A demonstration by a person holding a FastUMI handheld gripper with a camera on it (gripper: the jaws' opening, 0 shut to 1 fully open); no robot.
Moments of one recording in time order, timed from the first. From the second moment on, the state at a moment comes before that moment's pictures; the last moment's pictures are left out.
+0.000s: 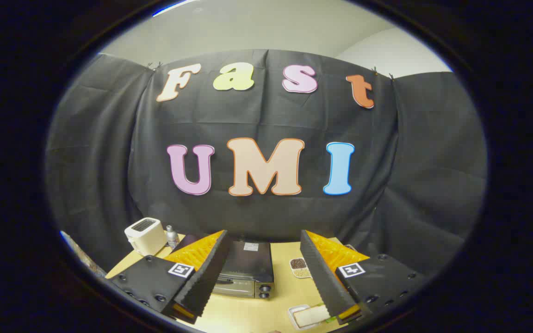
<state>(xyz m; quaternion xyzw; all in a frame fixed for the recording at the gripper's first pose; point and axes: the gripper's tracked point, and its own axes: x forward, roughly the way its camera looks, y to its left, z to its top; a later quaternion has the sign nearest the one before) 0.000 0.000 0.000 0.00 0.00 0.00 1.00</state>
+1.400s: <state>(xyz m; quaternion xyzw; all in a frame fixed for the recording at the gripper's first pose) 0.042 0.147 -0.096 0.03 0.03 0.00 1.00</state>
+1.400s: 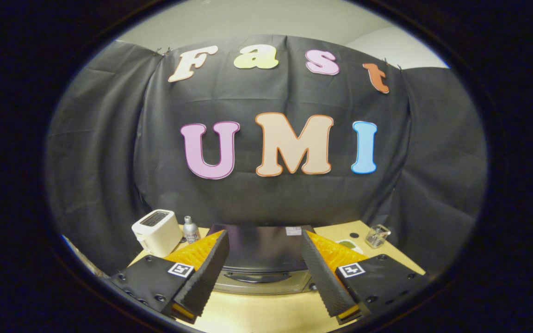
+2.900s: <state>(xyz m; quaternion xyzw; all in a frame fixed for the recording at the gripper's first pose) 0.129 0.166 -0.252 0.06 0.03 0.03 1.00</state>
